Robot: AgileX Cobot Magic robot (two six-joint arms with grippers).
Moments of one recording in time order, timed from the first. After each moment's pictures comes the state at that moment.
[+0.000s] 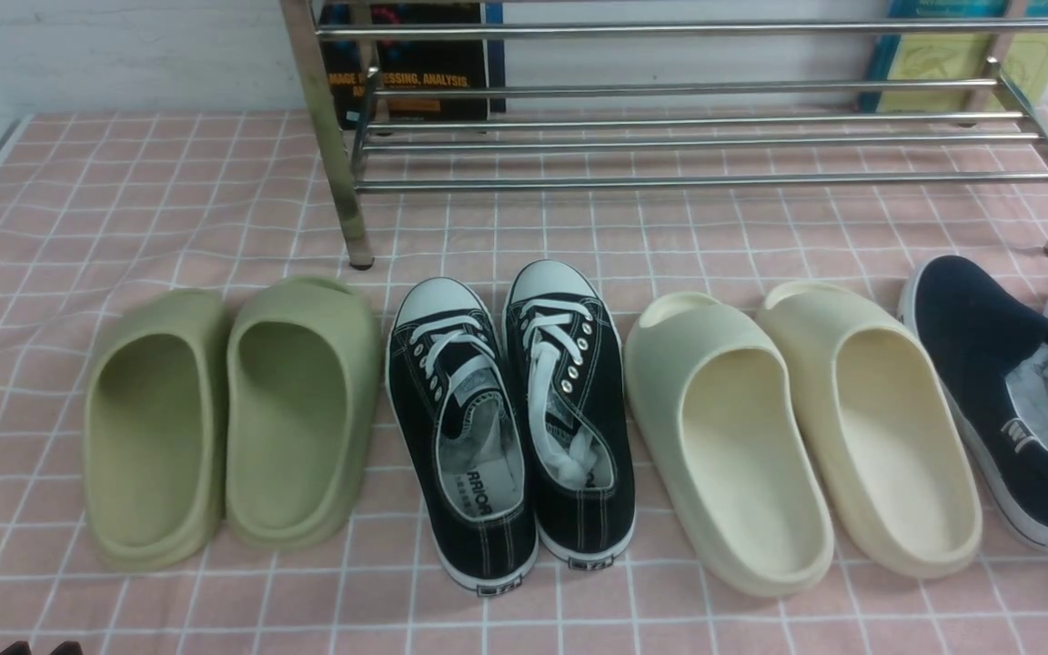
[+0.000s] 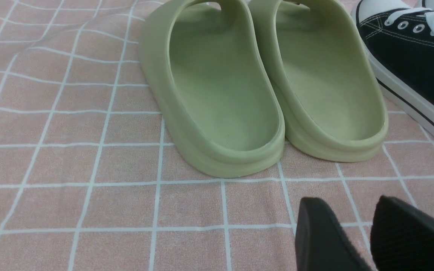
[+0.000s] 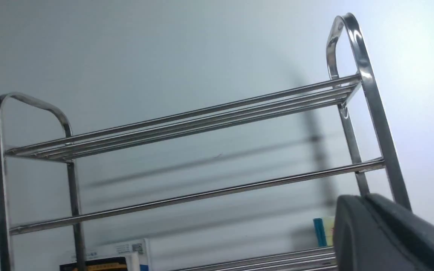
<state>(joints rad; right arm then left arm) -0.01 -0.01 -0.08 -0.04 -0.44 0.32 -0.07 -0.01 0.02 -0.08 0.38 0.04</state>
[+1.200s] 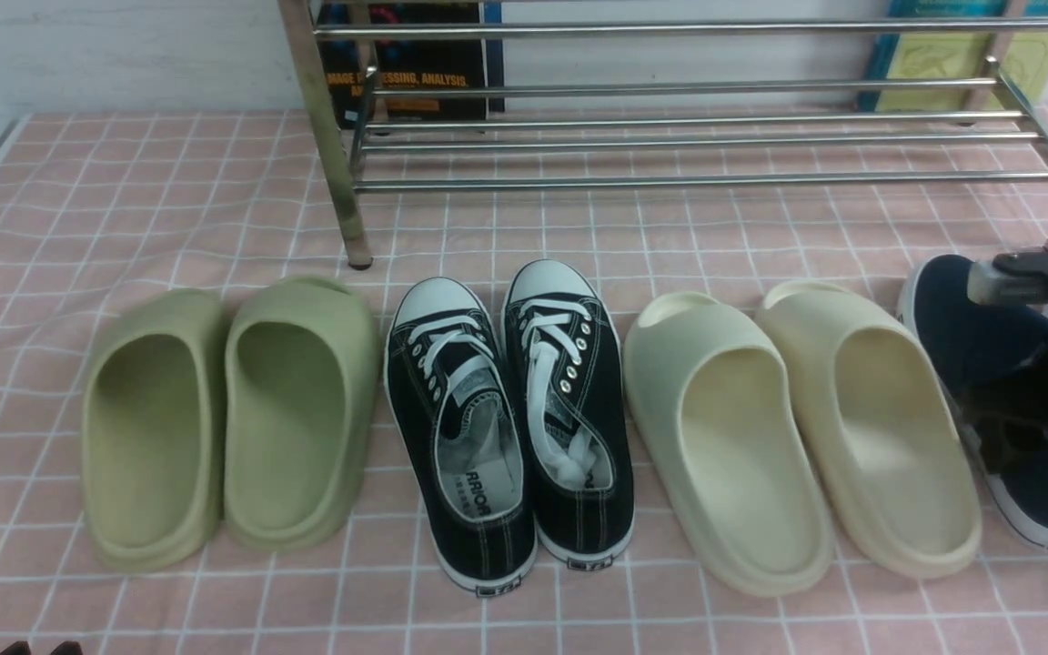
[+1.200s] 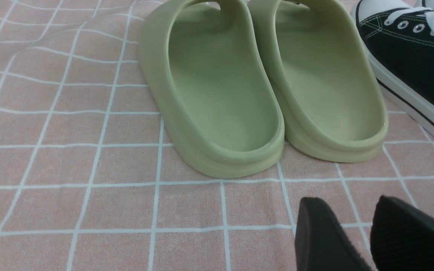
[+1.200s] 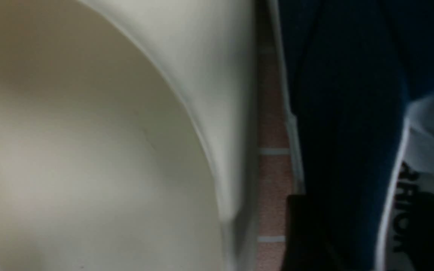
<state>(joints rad) -0.01 1.75 -1.06 0.05 0.74 0.04 -0.07 -0.01 0.02 -0.08 0.38 0.04</state>
